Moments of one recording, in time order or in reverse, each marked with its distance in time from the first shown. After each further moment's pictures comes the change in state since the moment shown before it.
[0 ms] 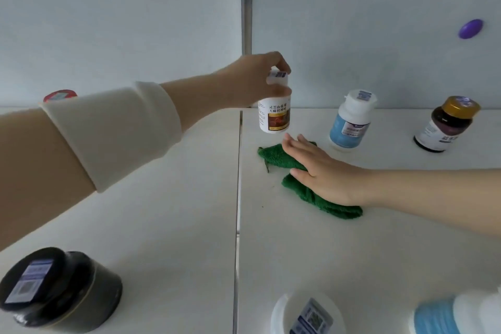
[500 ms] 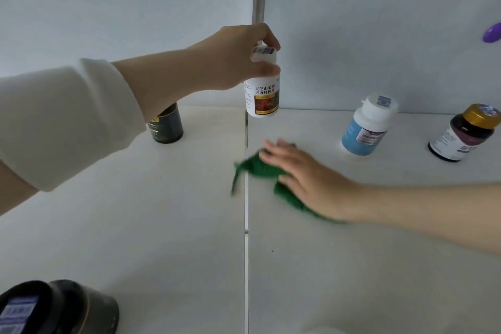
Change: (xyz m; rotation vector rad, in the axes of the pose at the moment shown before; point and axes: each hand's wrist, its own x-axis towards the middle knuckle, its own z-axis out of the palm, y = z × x) left_hand -0.001 -0.022 -0.033 -0.008 0.103 -0.012; right_hand 0.030 -0.003 0.022 -0.057 0.227 -0.282
